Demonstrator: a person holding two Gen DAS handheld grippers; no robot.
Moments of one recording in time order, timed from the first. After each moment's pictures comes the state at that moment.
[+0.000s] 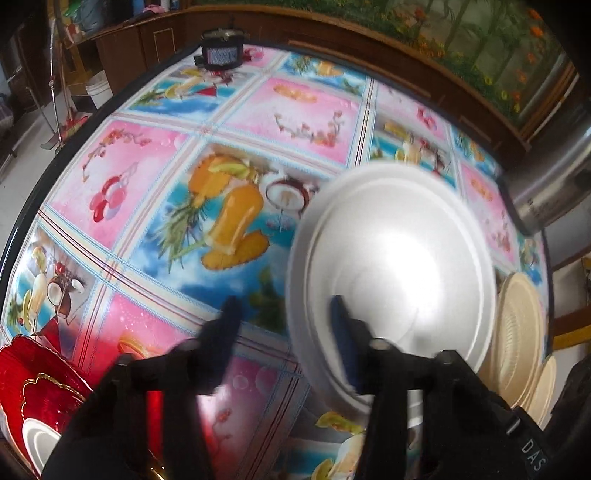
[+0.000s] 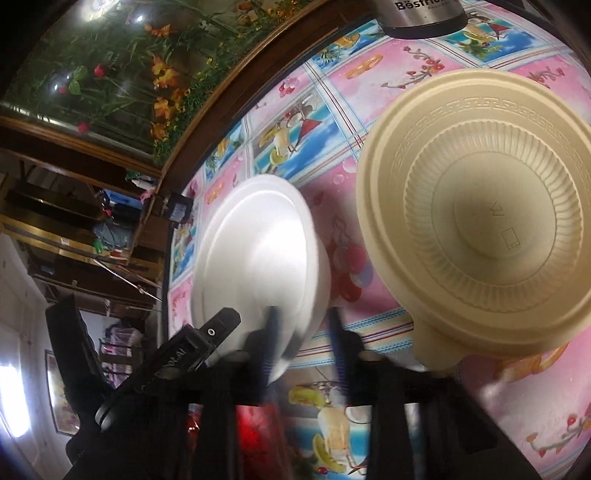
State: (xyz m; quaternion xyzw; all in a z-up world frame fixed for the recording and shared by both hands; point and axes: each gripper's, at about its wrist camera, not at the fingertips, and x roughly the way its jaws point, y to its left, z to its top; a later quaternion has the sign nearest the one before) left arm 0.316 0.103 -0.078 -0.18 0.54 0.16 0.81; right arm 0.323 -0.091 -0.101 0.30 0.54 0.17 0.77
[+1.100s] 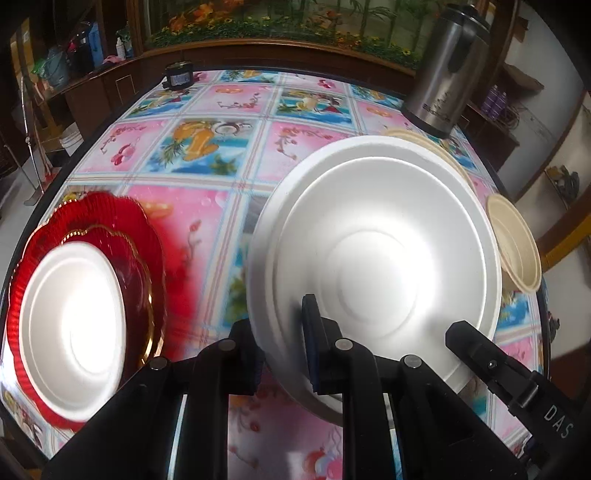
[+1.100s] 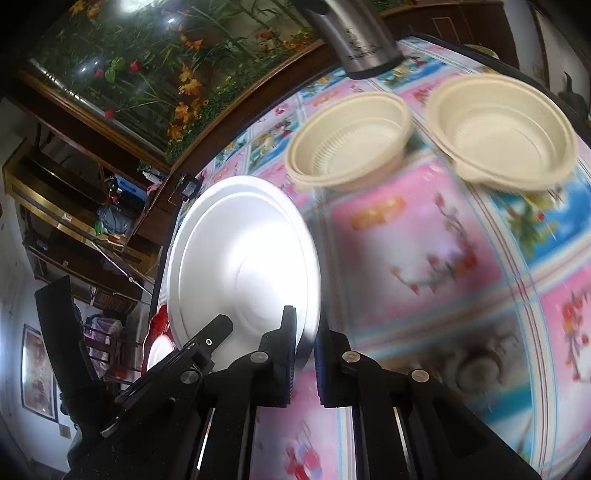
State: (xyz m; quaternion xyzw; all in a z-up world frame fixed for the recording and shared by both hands) left arm 0.159 0.005 -0.050 -0.10 0.49 0.07 0.86; right arm 0.156 -0.178 -0.065 0.26 0.49 0.17 0.81
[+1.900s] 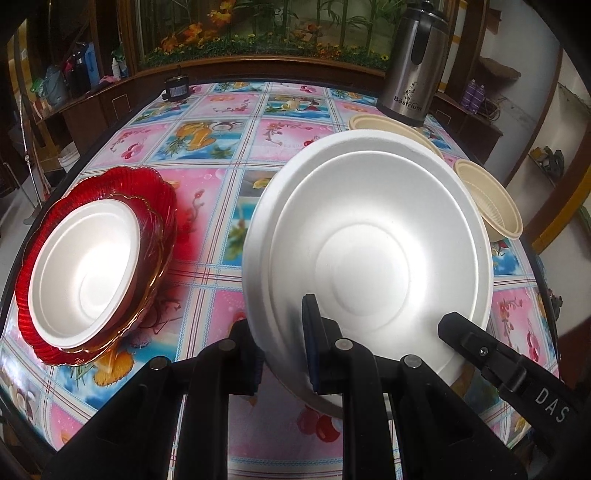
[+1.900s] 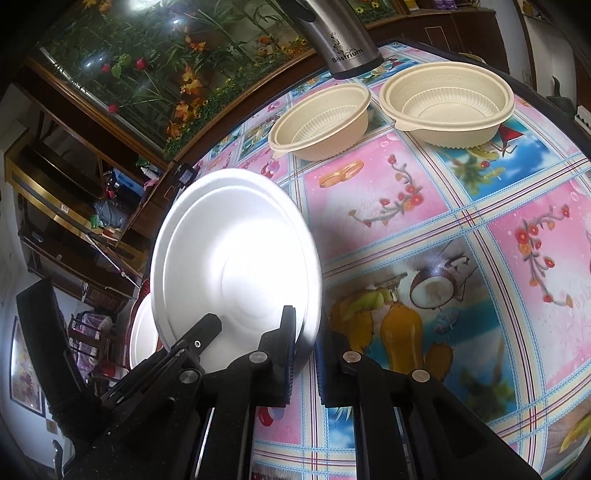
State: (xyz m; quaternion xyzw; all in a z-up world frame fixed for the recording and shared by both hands) left arm 0.096 -0.013 -0.050 -0.07 0.46 0.06 0.88; right arm 0.097 -0.193 -0.073 0.23 0.48 0.16 0.83
